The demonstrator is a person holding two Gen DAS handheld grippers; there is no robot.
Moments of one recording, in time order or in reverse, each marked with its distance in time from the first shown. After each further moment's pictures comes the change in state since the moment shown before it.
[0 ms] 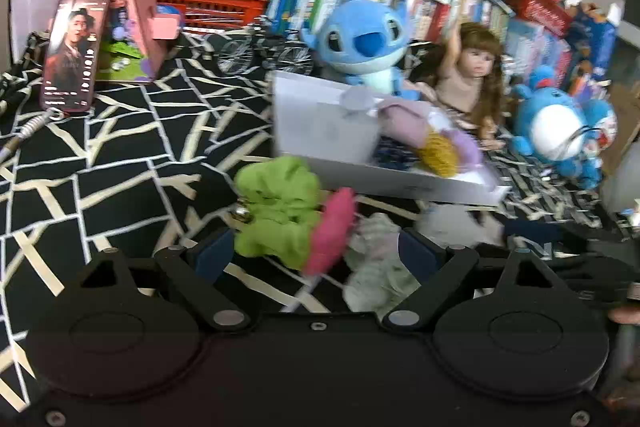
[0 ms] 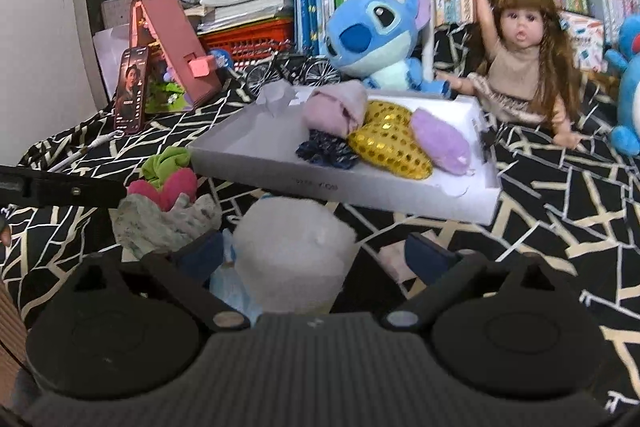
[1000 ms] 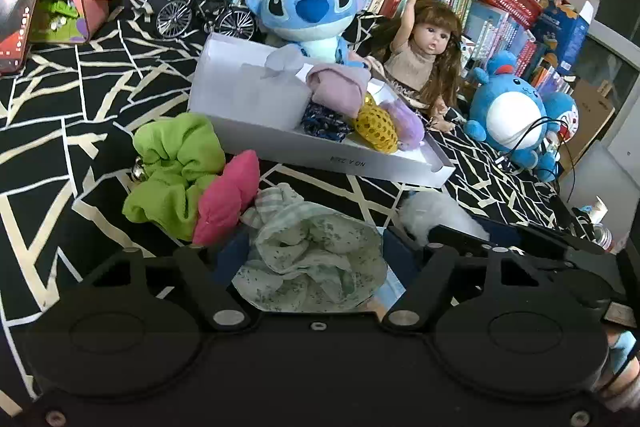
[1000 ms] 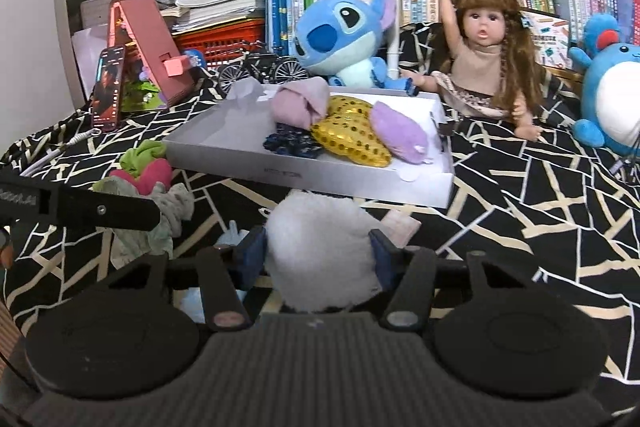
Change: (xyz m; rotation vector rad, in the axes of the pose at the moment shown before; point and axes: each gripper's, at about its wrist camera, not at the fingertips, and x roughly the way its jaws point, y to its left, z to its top) left arm 0.028 -0.040 -0.012 -0.043 0.071 -0.141; right arm -0.021 -0.009 -0.011 0.008 -0.013 -0.101
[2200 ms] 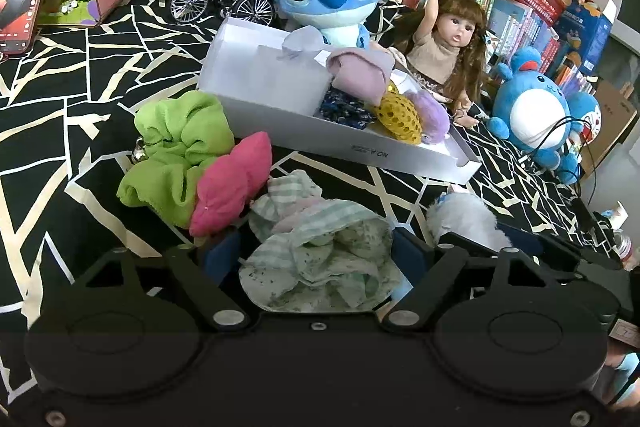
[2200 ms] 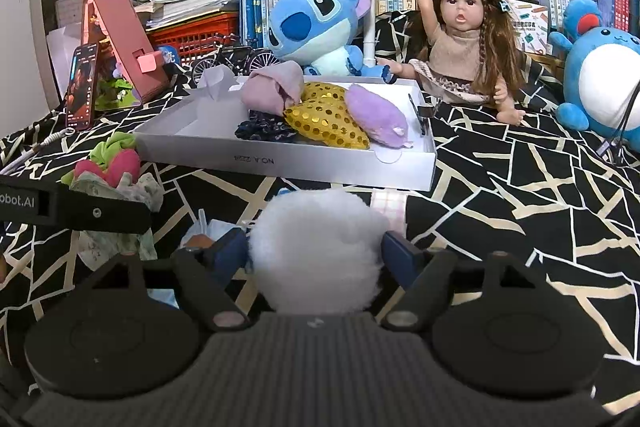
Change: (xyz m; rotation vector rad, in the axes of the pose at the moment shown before) left arm 0.023 0.001 -0.007 -0.029 0.011 0.058; right arm 0.015 -0.002 -0.013 0.028 -0.001 -0.064
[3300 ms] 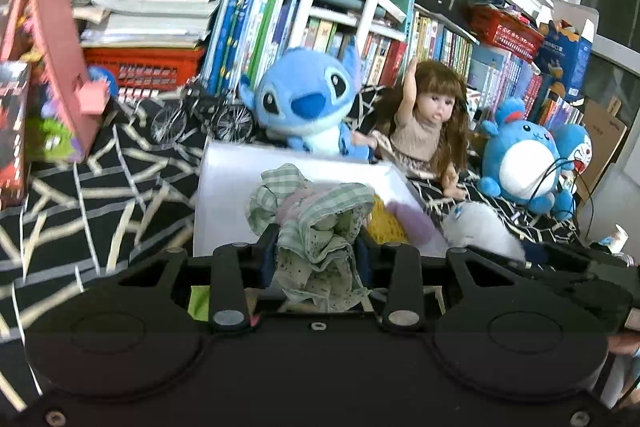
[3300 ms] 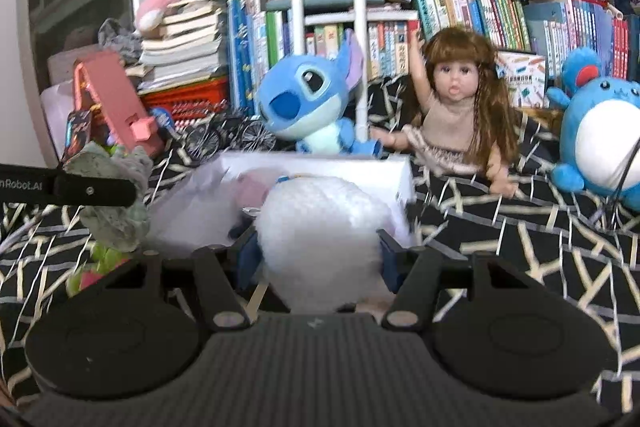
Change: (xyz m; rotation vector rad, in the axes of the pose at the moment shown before) left arm -0.028 -0.021 0.096 0.128 -0.148 -0.001; right arm -0.006 -0.018 0.082 0.034 -0.091 0.003
